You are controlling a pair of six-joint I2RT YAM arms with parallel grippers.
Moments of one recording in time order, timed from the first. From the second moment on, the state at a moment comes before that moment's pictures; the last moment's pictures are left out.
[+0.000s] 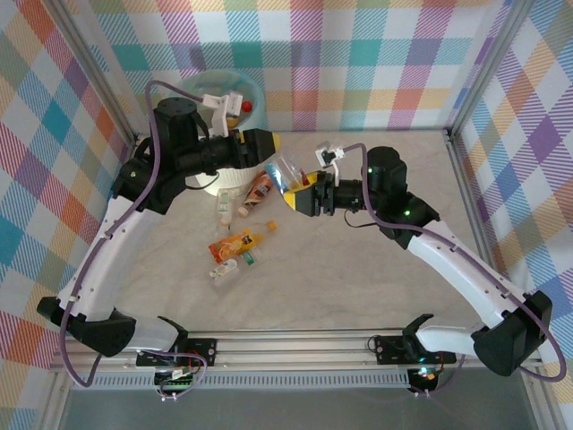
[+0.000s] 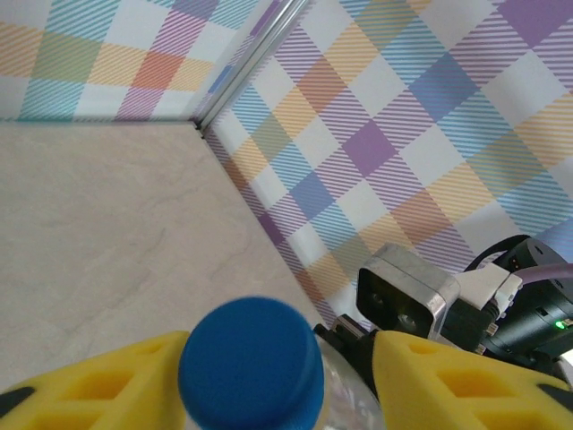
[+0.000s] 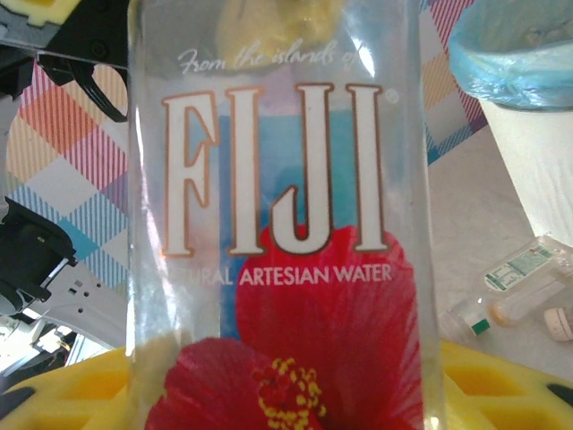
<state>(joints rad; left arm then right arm) -0.50 1.37 1.78 -0.68 0.50 -0.56 0.62 1.22 1.18 -0.11 -0.77 0.42</state>
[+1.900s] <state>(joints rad) -0.15 2.22 2.56 -0.64 -0.21 0.11 0.70 1.58 1.59 -0.26 -0.56 0.21</state>
